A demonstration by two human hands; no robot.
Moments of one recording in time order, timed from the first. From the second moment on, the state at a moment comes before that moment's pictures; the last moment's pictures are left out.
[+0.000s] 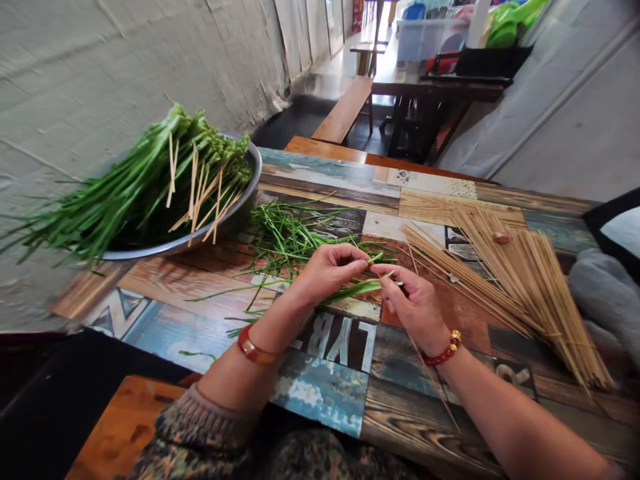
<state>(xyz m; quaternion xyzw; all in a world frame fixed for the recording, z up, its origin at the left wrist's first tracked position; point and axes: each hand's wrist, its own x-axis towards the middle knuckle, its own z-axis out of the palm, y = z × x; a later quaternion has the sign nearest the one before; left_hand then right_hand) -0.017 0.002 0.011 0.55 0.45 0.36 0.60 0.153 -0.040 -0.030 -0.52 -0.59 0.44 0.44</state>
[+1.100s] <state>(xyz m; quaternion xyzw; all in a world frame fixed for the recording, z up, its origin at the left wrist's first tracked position) -0.016 0.001 0.012 0.53 0.44 0.37 0.63 0.154 -0.041 -0.029 -0.52 -0.60 0.42 0.44</state>
